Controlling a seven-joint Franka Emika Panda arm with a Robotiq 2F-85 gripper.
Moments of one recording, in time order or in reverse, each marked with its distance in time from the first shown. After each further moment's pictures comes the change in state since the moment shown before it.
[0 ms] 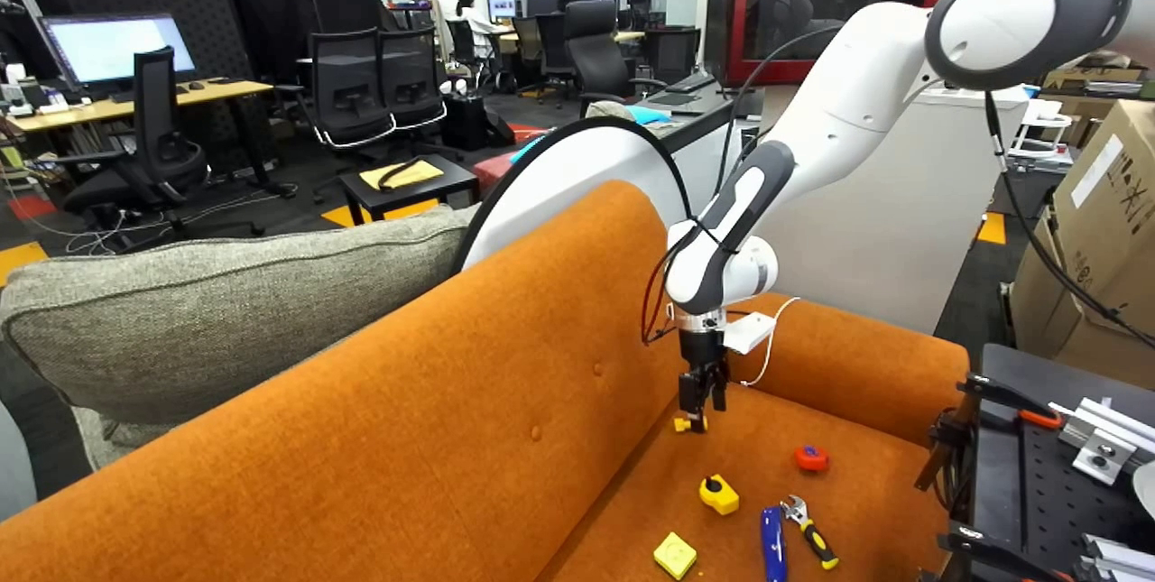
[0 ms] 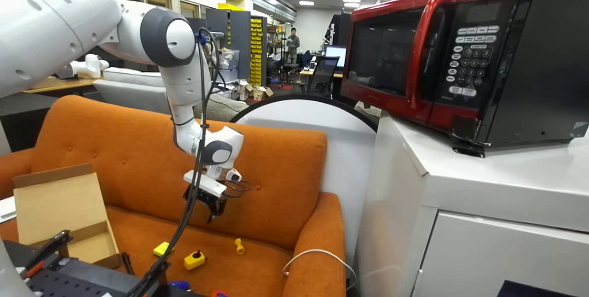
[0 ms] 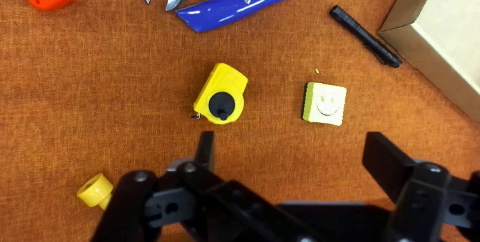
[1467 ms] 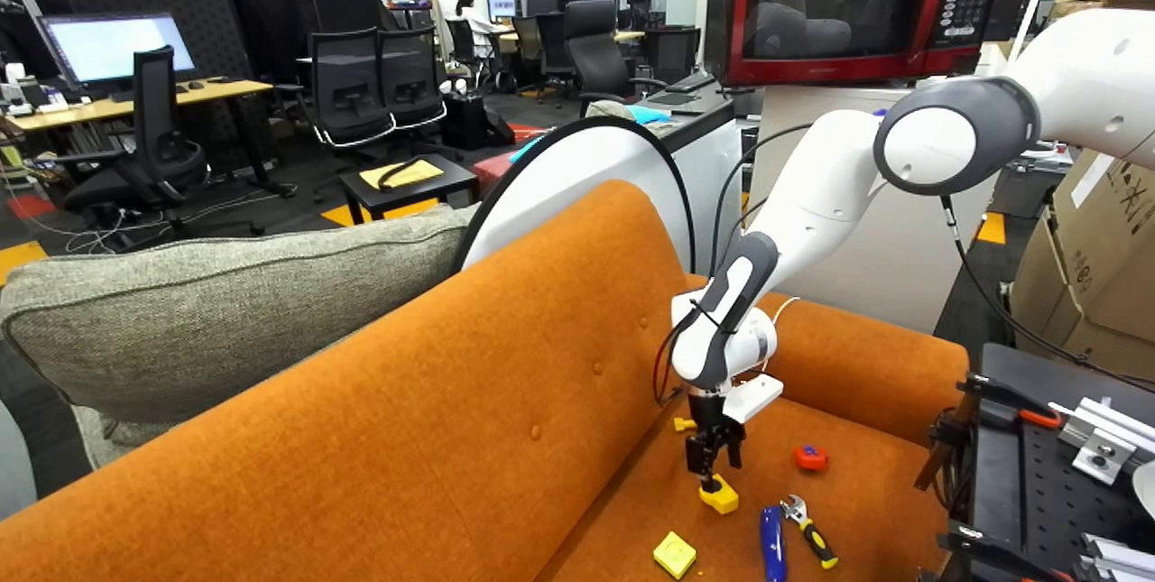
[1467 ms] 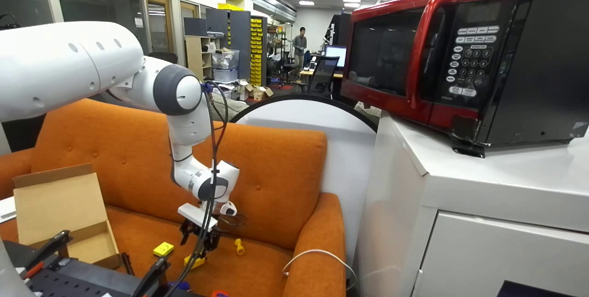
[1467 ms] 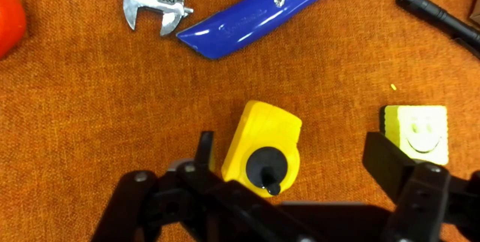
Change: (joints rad) arm 0.019 0.312 -0.010 0.209 -0.036 0.040 0.162
